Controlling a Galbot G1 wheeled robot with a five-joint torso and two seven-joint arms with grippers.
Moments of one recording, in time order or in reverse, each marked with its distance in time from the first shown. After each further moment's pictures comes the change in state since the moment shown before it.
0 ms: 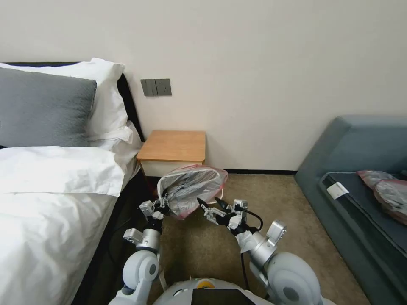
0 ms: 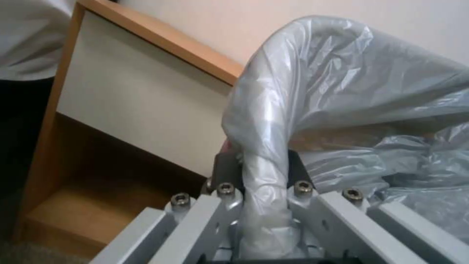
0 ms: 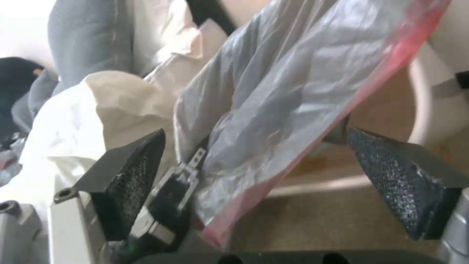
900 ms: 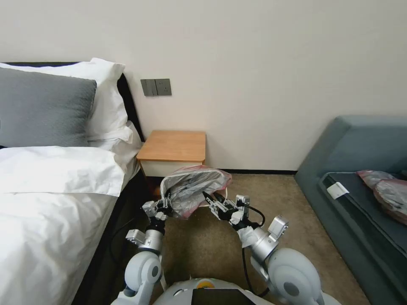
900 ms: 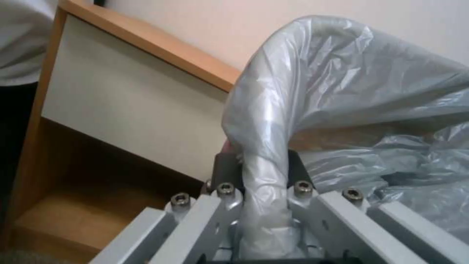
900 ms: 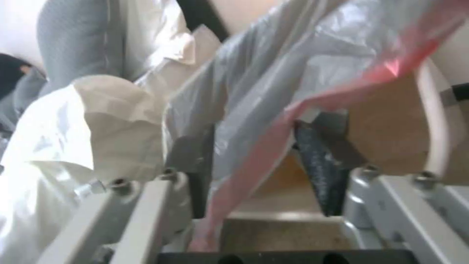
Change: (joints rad) left arm 0.008 0.000 0.022 -0.015 0.029 -0.009 0.004; right arm 0.021 0.000 0.001 -0.001 -0.032 -0.018 0.016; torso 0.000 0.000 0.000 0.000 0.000
